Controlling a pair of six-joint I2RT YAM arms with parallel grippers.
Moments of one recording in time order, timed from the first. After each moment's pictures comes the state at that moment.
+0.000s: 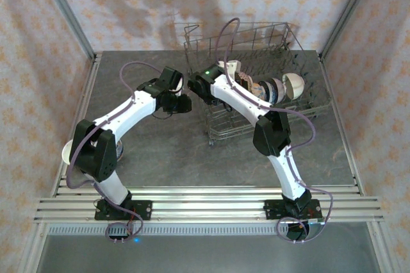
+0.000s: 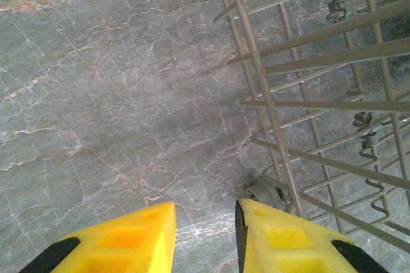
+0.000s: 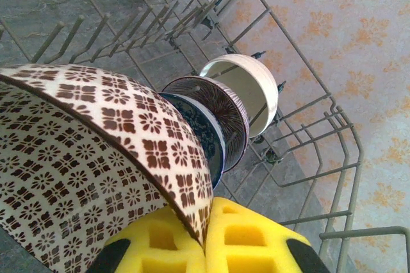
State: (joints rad) left arm -0.40 1.68 1.32 -0.69 0.16 -0.49; right arm 0.75 2.23 2.17 -1.71 1.12 1.11
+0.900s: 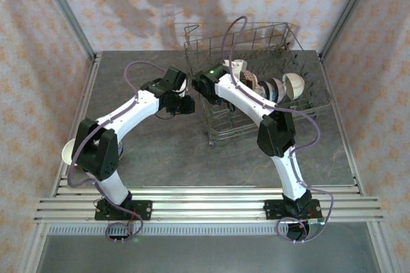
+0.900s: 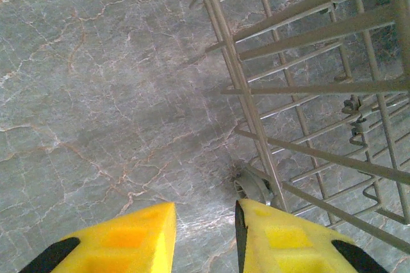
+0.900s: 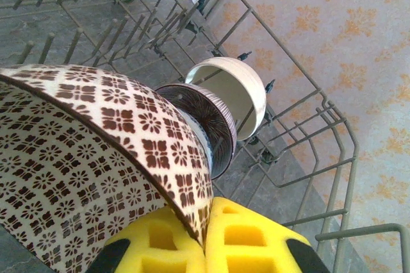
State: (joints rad) left arm -0.42 1.70 1.35 -0.71 0.17 -0.48; right arm 0.72 2.19 2.11 -1.69 1.14 1.17
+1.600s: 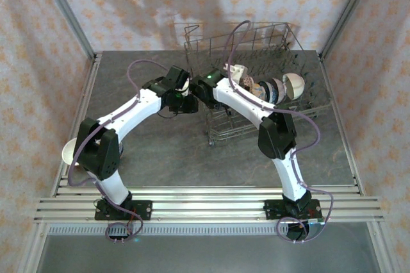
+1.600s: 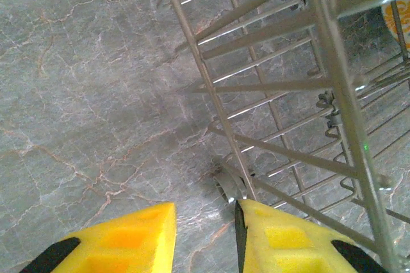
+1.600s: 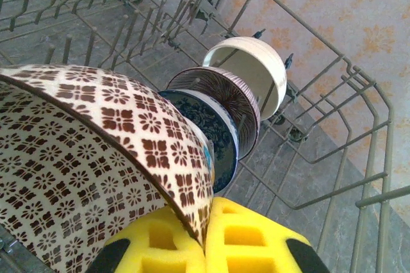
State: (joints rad) left arm -0.44 1.72 1.39 -0.73 0.19 -0.48; right arm 0.76 2.15 2.02 -1.63 1.11 1.35
